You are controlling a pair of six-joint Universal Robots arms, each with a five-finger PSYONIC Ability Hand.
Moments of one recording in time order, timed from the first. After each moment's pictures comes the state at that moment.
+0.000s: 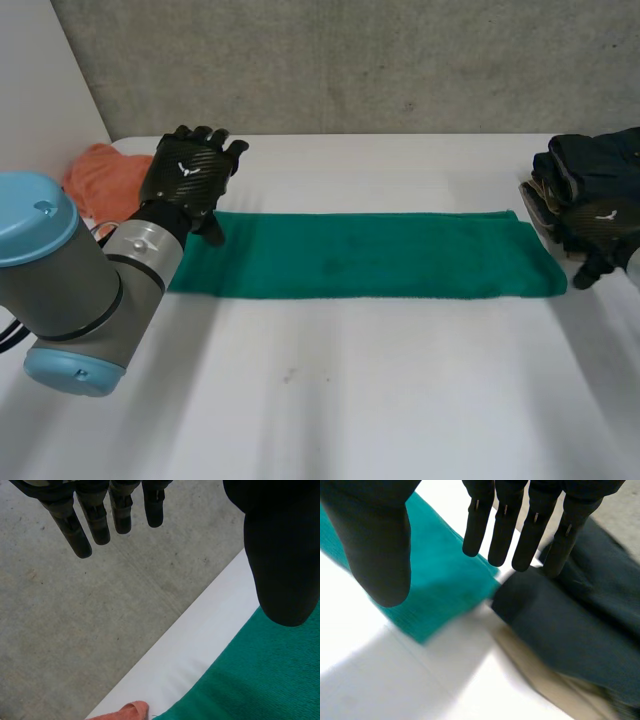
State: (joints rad) left arm 4.28 -1.88 -1.62 3.54 -1.52 3.58; right arm 1.48 -1.11 1.52 -0.01 1.18 2.51; left_hand 0.19 0.21 0.21 0.20 0.05; right_hand 0.62 0.61 0.61 0.61 0.41
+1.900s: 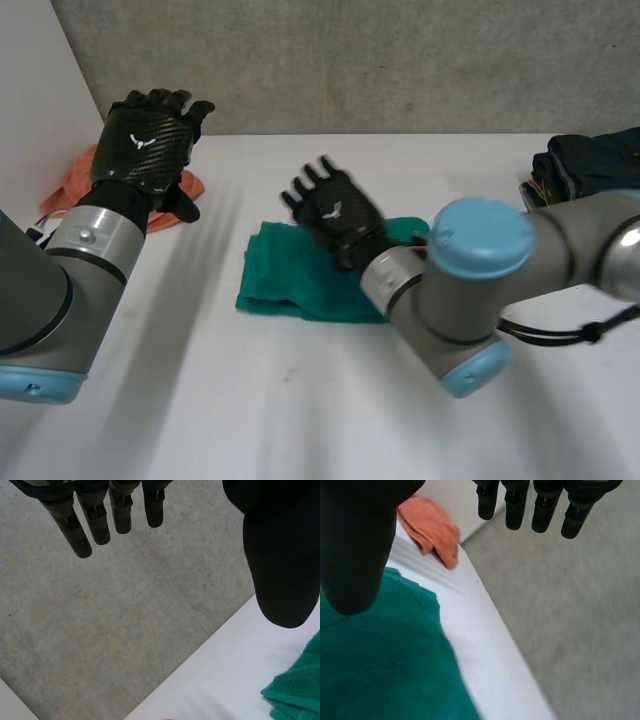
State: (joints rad) left arm 4.34 -1.71 -1.72 3.60 -1.51 3.50; right arm 2.23 -0.93 1.28 -0.31 1.38 2.53; left_hand 0.19 0.21 0.21 0.20 0.05; right_hand 0.22 0.21 0.21 0.21 0.04
